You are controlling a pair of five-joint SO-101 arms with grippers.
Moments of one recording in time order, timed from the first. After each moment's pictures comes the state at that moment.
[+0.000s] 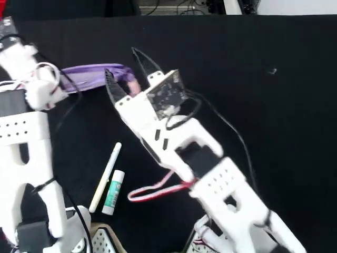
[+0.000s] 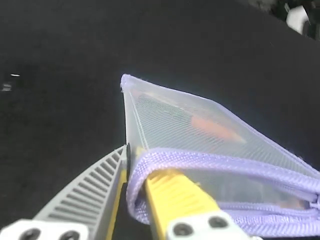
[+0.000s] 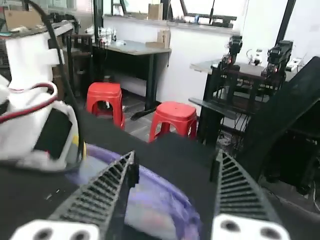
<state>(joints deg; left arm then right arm) -18.0 -24.7 5.8 73.2 16.2 -38.1 -44.1 42.9 12.4 5.2</state>
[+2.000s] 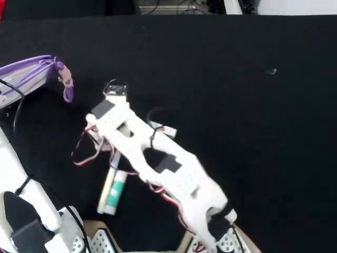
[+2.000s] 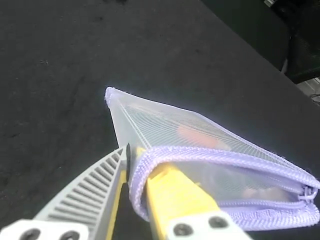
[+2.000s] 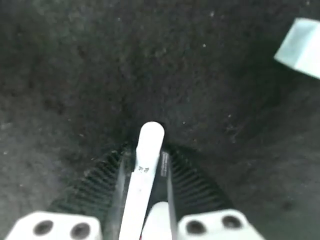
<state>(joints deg) -40.0 -24.6 1.9 70.3 13.7 -46.5 46.5 -28.0 86.5 -47.8</state>
